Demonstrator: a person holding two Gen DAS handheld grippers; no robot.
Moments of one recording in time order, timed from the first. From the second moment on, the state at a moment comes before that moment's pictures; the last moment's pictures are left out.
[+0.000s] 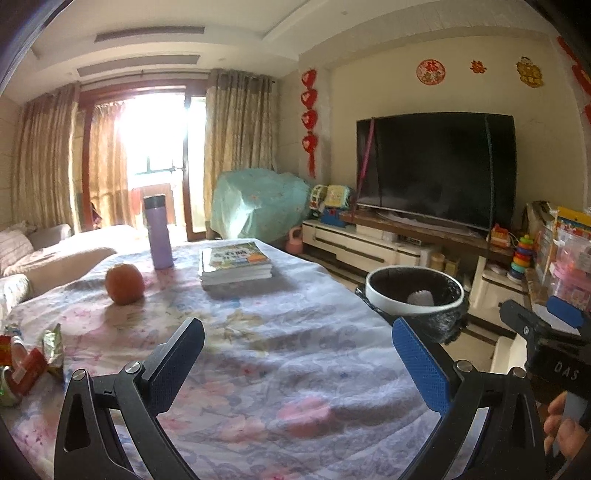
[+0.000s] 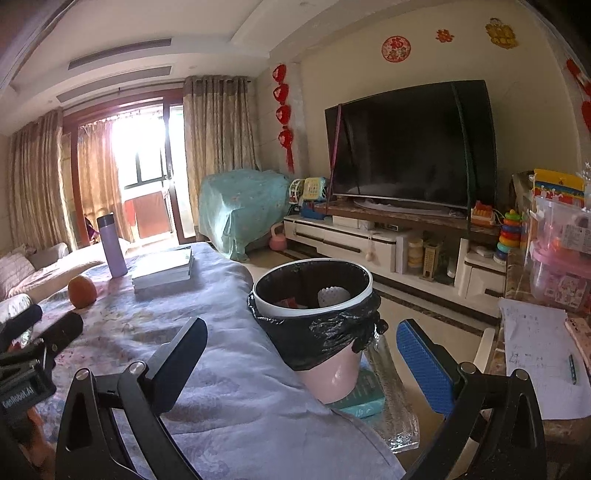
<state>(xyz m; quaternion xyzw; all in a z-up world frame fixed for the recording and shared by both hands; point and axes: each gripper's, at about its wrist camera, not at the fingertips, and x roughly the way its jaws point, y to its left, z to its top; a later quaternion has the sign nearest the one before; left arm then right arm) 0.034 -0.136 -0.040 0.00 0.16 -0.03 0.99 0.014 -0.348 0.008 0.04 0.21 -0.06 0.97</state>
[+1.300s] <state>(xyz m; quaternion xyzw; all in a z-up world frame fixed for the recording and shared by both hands) 0.031 -0.133 -0.051 0.01 0.14 -0.04 0.99 0.009 -0.343 0.007 0.03 0.19 -0.05 0.98</state>
